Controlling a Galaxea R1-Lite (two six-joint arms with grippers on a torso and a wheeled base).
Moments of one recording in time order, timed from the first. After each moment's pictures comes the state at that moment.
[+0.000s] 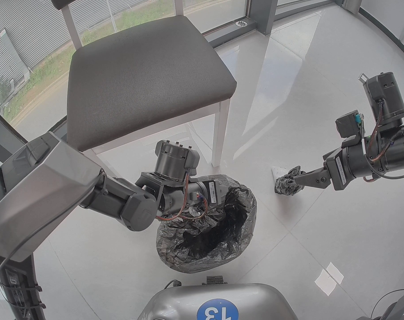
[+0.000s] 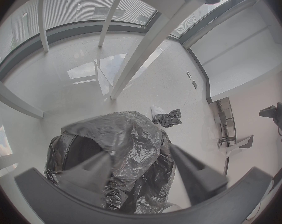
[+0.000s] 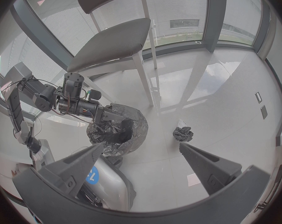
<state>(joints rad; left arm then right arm) -0.63 2.16 -1.24 -0.39 -0.06 -0.46 0.45 1.55 -1.22 0.35 0.04 -0.11</state>
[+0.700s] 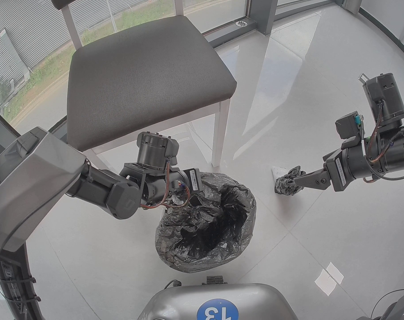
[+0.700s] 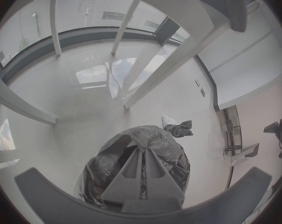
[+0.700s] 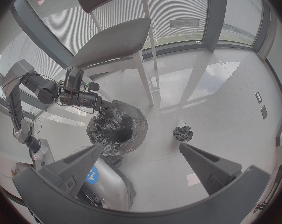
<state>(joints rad) -0.54 2.13 -1.24 -0.40 -0.04 -0.45 0.45 1.55 -1.21 0.35 0.04 -0.11</state>
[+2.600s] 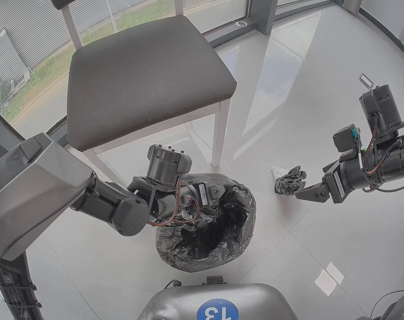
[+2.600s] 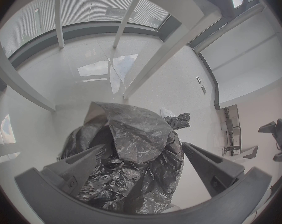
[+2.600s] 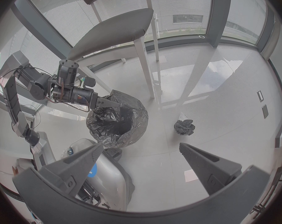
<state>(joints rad) -0.61 2.12 -1.16 -0.42 0.01 -0.52 0.44 1.56 -1.16 0.34 0.04 -0.14</state>
